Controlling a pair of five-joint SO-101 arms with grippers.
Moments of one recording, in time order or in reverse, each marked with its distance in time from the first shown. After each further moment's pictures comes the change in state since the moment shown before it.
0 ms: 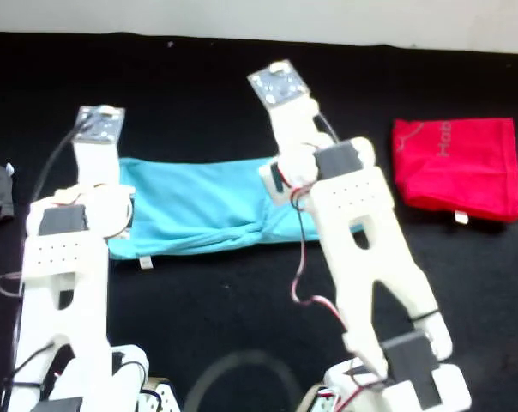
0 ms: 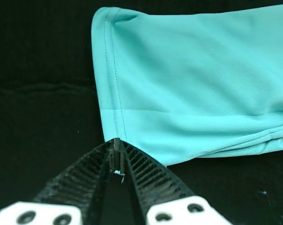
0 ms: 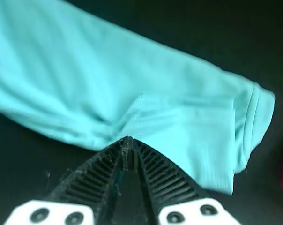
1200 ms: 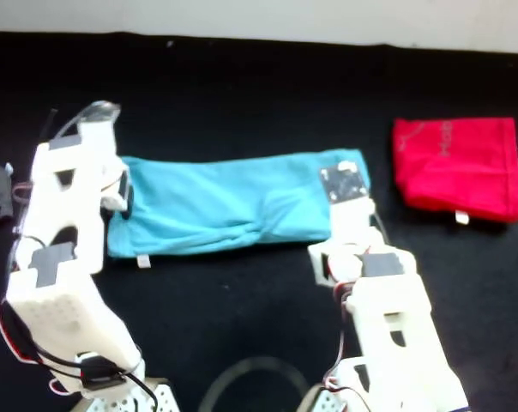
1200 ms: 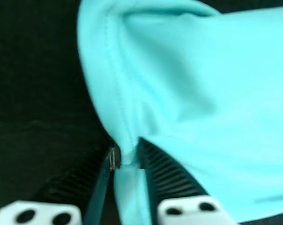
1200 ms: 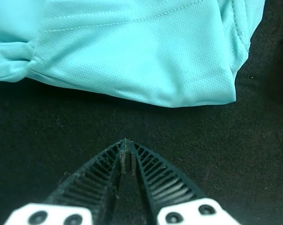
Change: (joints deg) left arm -6.6 58.1 -38.7 6.3 -3.2; right arm 12.7 -30.6 55.1 -24.1 -0.3
